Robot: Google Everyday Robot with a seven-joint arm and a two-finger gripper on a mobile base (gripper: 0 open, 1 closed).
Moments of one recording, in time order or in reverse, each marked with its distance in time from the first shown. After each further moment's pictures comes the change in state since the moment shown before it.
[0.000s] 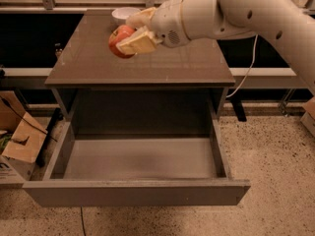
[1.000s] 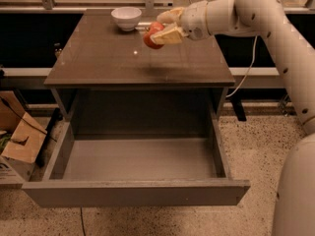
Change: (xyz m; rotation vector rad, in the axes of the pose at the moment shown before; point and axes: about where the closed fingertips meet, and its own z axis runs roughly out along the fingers) arm 0.093 -0.124 -0.012 0.067 -0.012 -0.018
